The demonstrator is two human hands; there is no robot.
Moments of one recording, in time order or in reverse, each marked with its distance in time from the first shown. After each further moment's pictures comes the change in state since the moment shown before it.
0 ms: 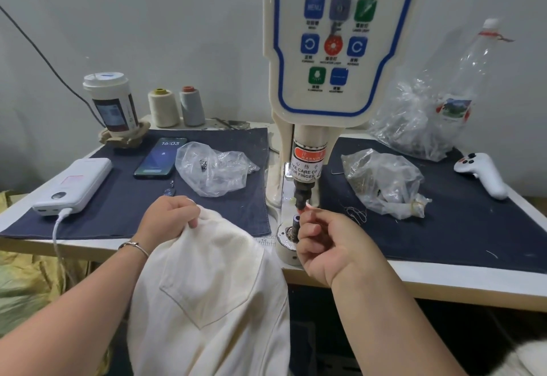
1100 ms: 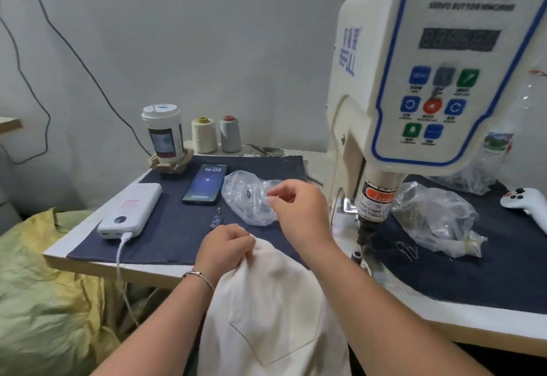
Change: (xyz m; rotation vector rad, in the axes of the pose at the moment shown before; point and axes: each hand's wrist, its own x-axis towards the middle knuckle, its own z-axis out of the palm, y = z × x) left_hand -0.001 -0.003 -0.003 -0.040 -0.038 -0.012; right_hand 0.063 0.049 0.100 -1.267 0.060 -1.004
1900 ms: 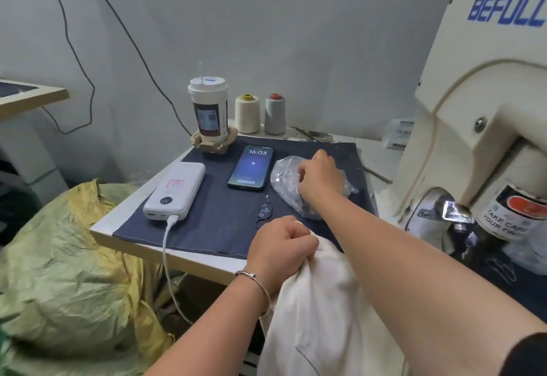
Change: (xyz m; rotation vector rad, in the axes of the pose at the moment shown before) left_hand -0.004 -0.002 -0.003 0.009 -0.008 0.060; right_hand 0.124 0.058 0.111 -0.811 -0.083 -0.151
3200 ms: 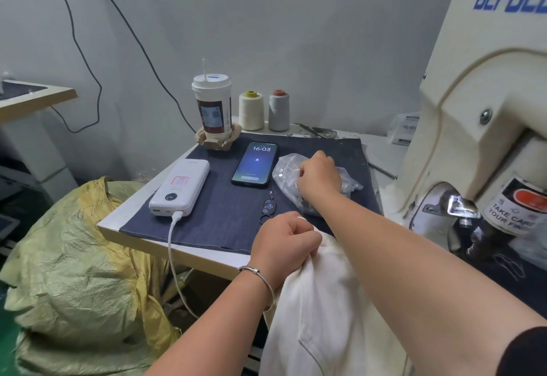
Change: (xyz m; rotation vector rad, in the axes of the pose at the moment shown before) left_hand -0.002 0.002 0.001 0.015 0.017 -0.018; right_hand -0.001 -0.009 0.003 0.080 -0.056 0.137
